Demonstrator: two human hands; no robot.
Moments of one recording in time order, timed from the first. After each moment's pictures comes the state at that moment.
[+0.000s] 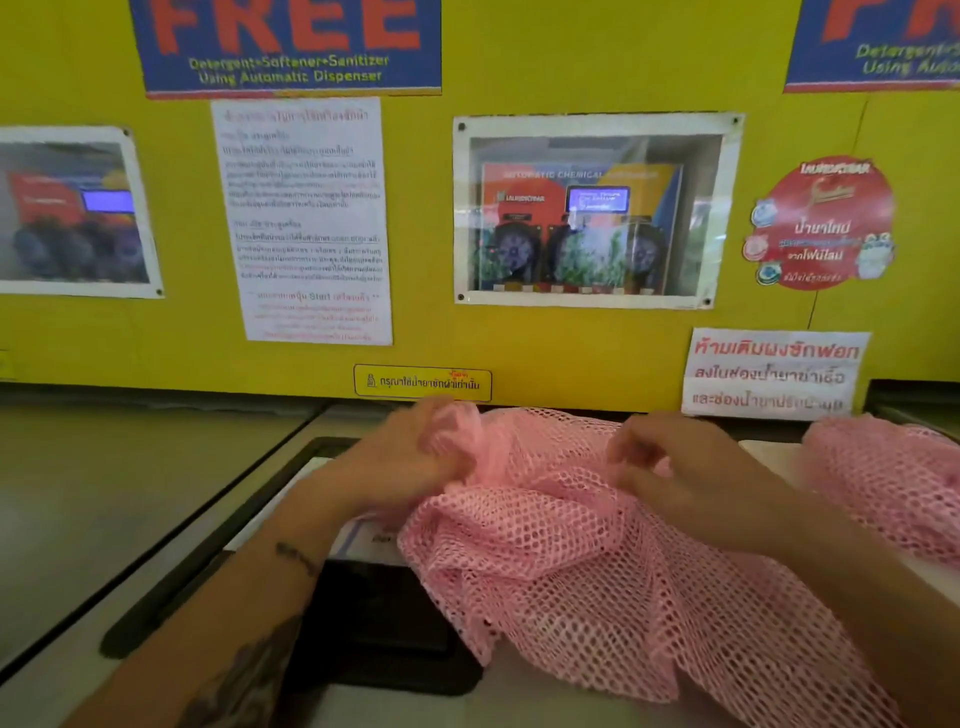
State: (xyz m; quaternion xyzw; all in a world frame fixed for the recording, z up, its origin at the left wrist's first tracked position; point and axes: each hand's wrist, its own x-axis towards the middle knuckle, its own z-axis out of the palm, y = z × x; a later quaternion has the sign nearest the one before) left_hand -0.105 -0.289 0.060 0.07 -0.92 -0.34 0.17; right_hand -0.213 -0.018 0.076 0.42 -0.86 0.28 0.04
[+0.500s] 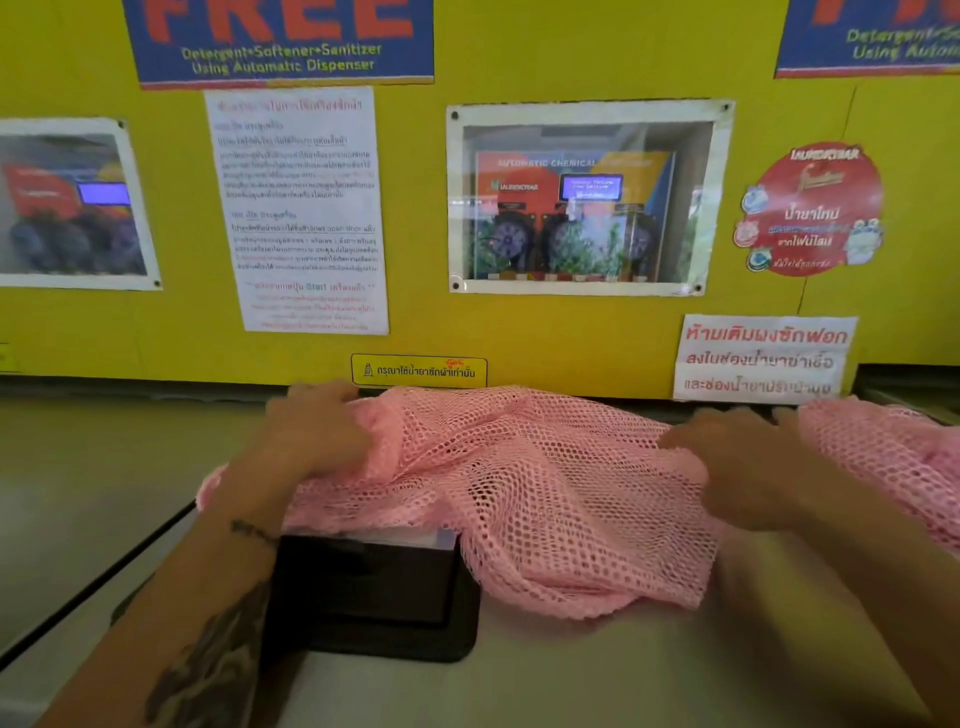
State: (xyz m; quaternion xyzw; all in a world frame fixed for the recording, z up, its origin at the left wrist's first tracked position) left_hand -0.077 -0.324 0.074 0.36 -0.91 -0.12 0.19; right_hand -0.229 0.009 0.081 0.30 -0.95 -0.07 0.09
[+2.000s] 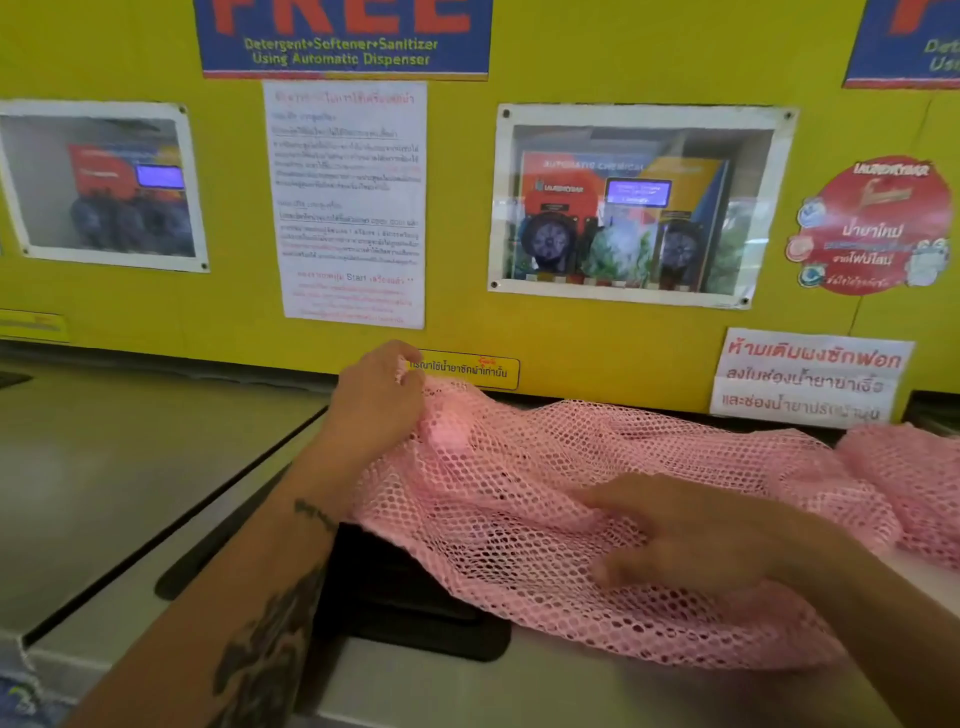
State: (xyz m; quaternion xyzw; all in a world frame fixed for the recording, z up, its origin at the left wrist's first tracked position) left_hand -0.081 -0.298 0.081 0.27 -0.83 -0.33 0.36; right_hand -0.179 -0.037 0.077 0.49 -0.86 0.03 -0.13
